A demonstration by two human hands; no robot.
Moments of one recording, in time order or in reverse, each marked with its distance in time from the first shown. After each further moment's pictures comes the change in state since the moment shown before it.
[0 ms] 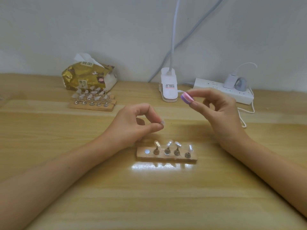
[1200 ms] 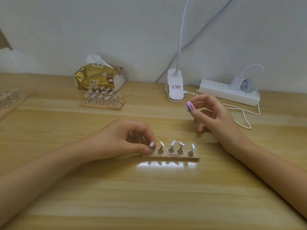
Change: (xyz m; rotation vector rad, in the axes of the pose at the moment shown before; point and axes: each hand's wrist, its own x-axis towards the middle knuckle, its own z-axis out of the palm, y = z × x) left_hand -0.033 0.007 -0.039 0.176 -0.393 -0.053; right_hand -0.008 -0.004 0.003 0.116 -0.173 0.261
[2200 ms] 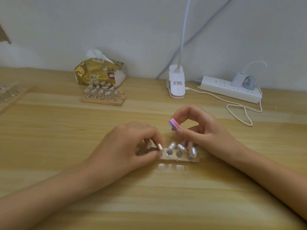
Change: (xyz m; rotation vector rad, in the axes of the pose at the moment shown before) left_hand -0.023 0.016 0.036 0.348 0.314 0.169; right_hand -0.024 -0.012 0.023 0.004 -0.336 0.021
